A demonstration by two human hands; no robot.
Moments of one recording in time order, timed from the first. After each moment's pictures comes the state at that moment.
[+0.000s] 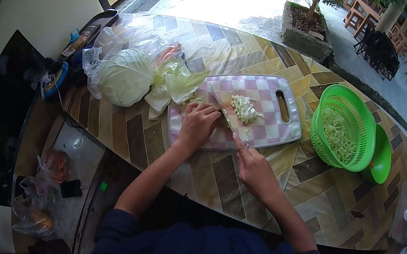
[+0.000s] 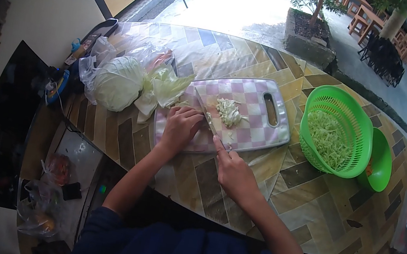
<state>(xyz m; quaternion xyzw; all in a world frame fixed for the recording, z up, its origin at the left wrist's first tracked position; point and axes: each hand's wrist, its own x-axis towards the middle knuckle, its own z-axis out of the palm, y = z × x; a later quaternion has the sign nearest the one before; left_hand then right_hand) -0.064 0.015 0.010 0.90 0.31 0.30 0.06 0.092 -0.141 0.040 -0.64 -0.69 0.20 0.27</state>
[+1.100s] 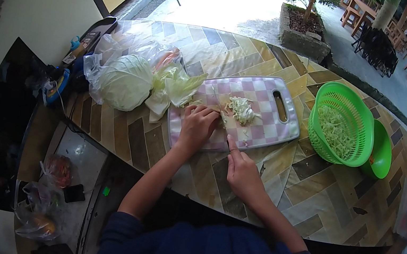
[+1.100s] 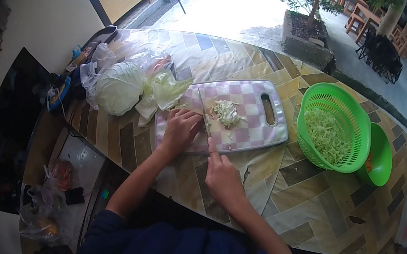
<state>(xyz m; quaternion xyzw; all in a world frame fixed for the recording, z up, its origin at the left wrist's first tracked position) -0.063 0.012 0.010 0.89 0.32 0.30 0.07 0.061 -0.148 0.034 -0.68 -0.61 0.24 0.33</state>
